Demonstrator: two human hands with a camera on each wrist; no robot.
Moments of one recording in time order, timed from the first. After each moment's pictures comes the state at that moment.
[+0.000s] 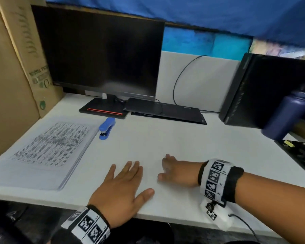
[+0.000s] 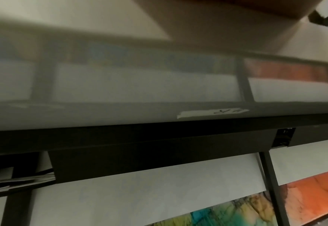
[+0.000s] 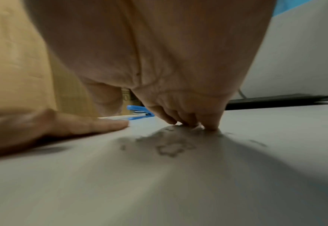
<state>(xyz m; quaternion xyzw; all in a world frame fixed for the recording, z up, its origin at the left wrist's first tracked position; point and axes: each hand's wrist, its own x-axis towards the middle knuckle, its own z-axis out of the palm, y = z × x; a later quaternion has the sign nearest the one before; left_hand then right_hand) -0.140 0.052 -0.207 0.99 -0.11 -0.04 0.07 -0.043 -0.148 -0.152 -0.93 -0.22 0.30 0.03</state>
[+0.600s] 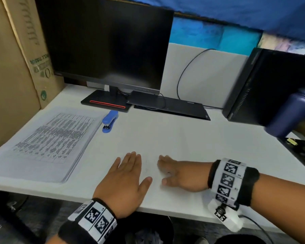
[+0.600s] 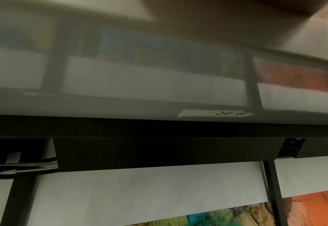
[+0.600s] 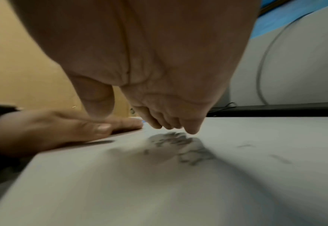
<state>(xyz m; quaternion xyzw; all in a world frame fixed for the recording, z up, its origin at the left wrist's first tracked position) -0.134 0.053 -0.211 0.99 -0.07 -0.02 0.10 -0.059 -0.153 -0.148 -0.91 -0.28 0.31 0.04</state>
